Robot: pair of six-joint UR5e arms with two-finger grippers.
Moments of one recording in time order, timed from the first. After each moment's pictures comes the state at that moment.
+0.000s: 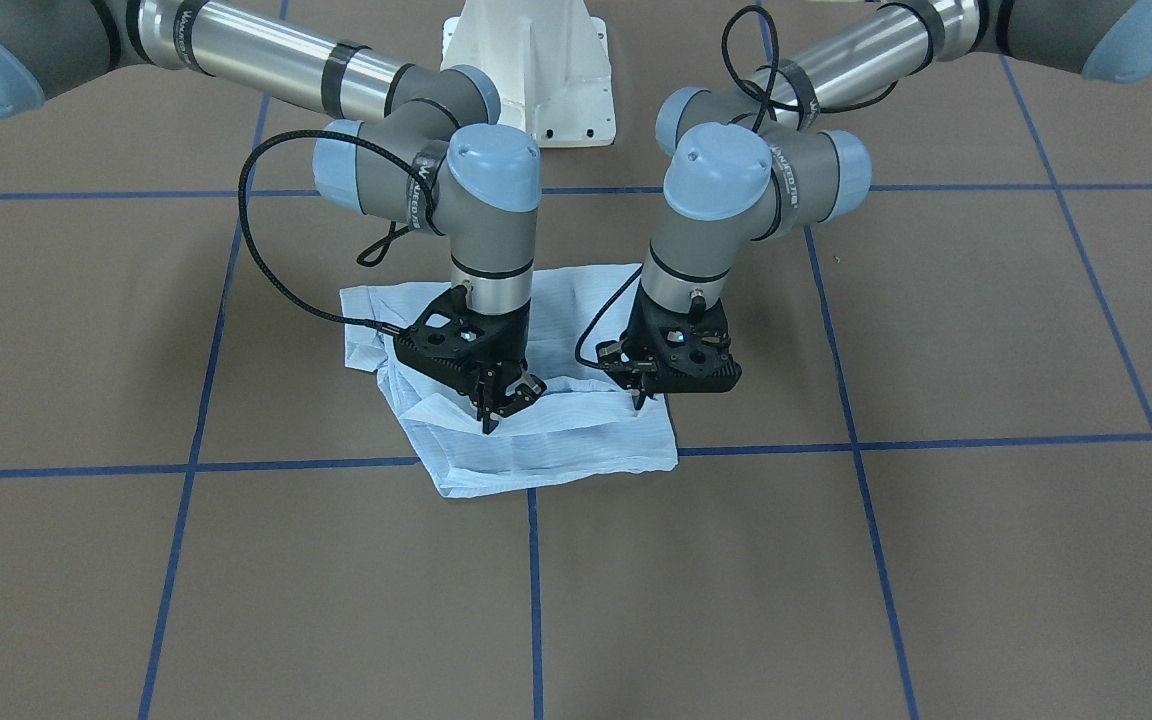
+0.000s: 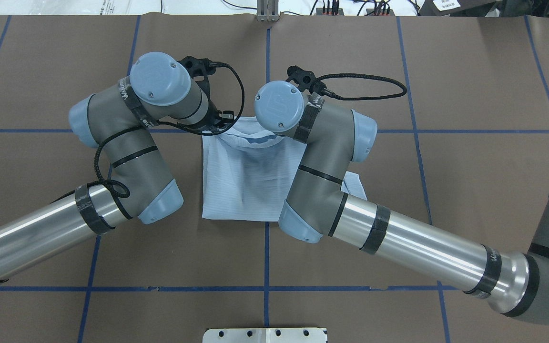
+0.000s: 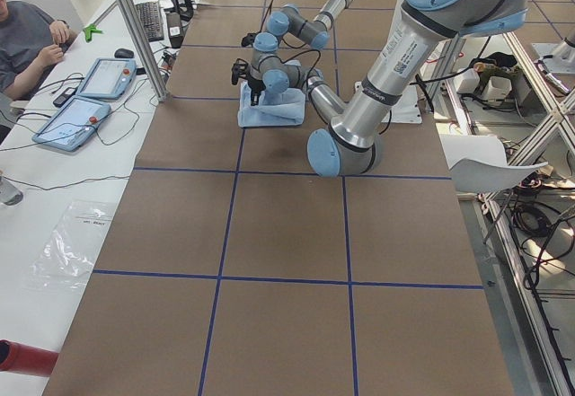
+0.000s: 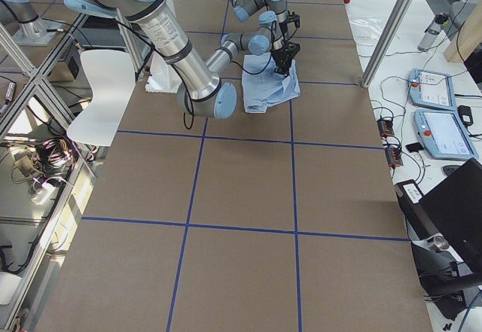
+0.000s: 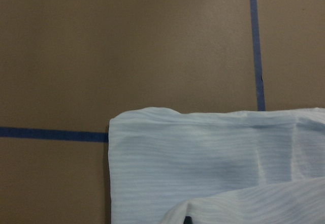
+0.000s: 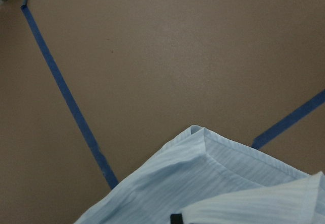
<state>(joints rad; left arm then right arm) -0.67 -2.29 -1.45 -1.88 -1.83 -1.19 0.55 -0.69 1.34 -1.45 1.52 1.77</state>
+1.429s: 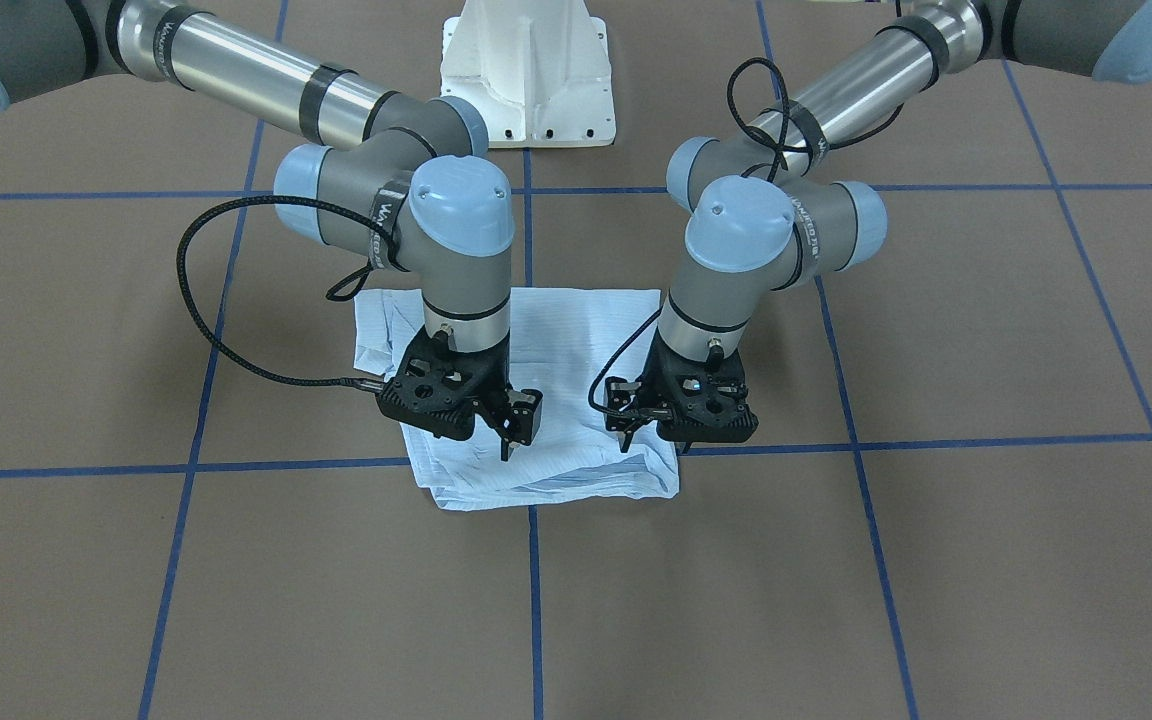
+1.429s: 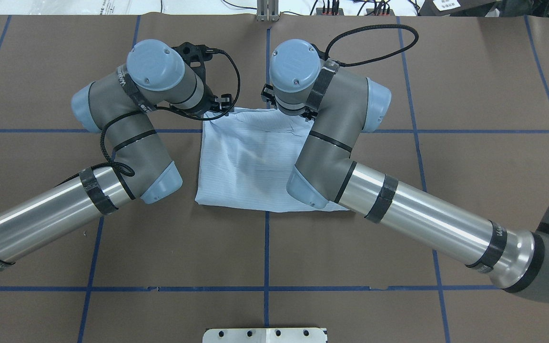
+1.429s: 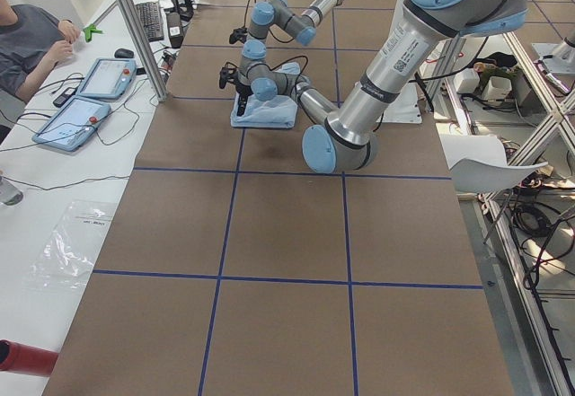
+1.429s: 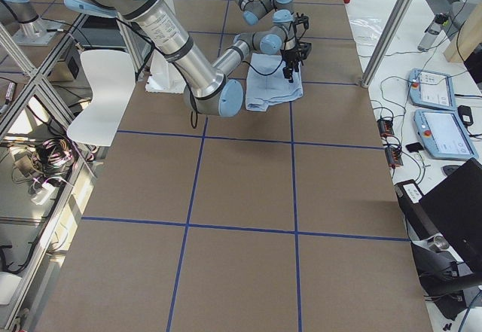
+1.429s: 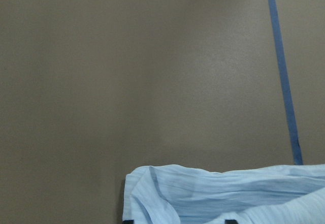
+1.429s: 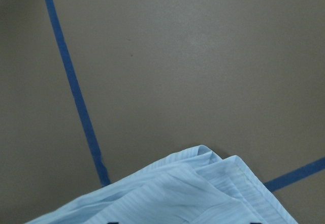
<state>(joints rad) -0.70 -2.32 -1.35 -1.99 -1.85 -1.14 0.64 -0.68 1.31 -1.44 1.71 1.49</state>
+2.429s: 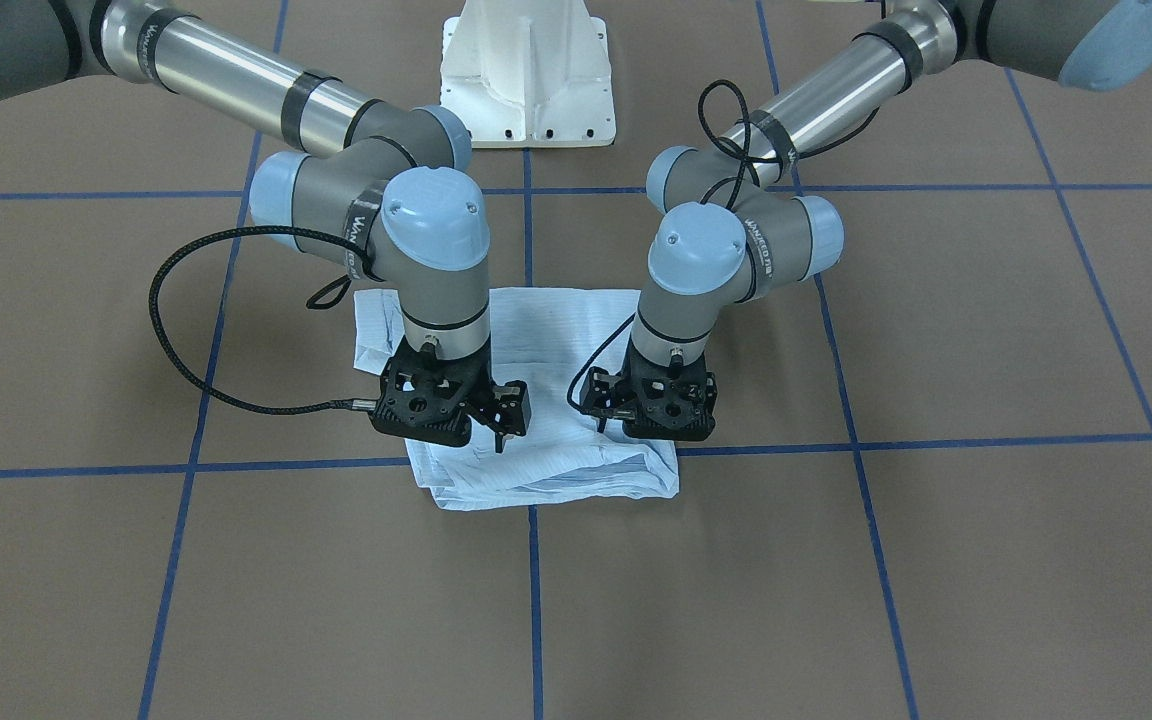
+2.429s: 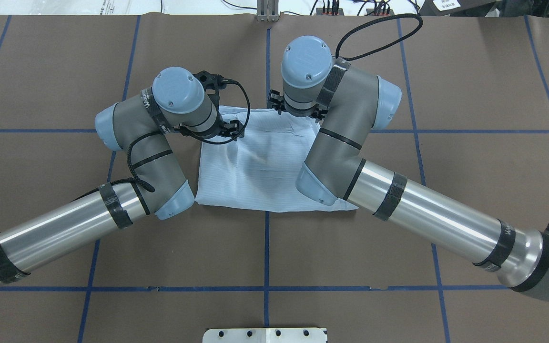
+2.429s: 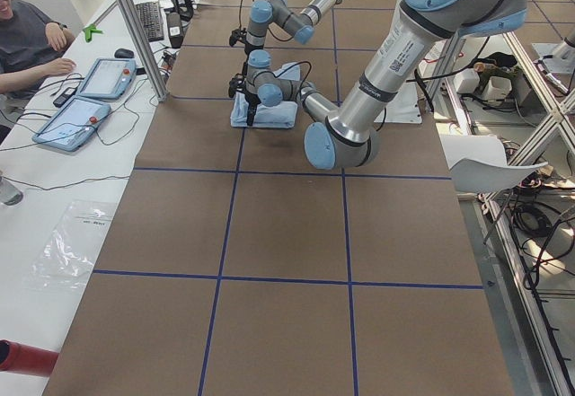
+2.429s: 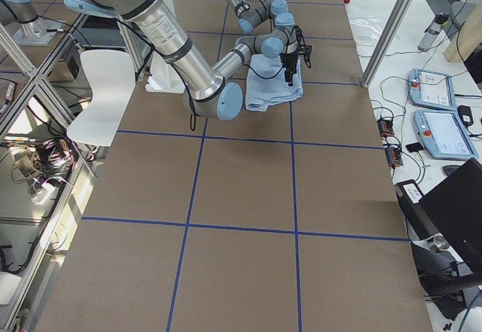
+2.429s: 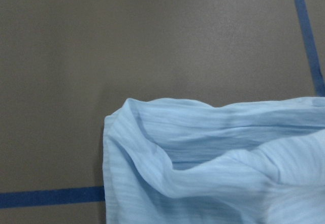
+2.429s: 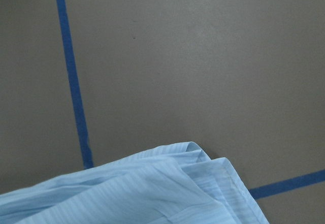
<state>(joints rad) -0.65 -2.35 -1.24 -1.97 -1.85 -1.08 0.65 -0.70 1.32 -1.44 1.75 1.36</state>
